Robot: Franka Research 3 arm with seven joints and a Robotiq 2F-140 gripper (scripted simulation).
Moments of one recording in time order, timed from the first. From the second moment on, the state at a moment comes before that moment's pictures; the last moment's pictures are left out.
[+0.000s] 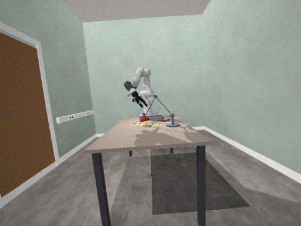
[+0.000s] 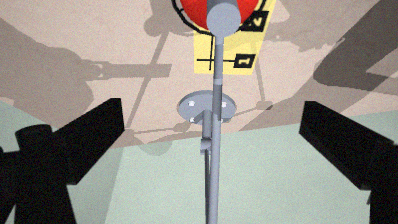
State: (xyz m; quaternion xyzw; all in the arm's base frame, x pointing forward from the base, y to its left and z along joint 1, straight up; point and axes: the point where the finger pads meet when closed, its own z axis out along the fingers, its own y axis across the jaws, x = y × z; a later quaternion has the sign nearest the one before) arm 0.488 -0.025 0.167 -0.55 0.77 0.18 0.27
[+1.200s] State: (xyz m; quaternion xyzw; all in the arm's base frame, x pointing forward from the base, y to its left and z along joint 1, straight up) arm 0.479 -0.062 0.213 -0.55 0.77 0.17 0.27
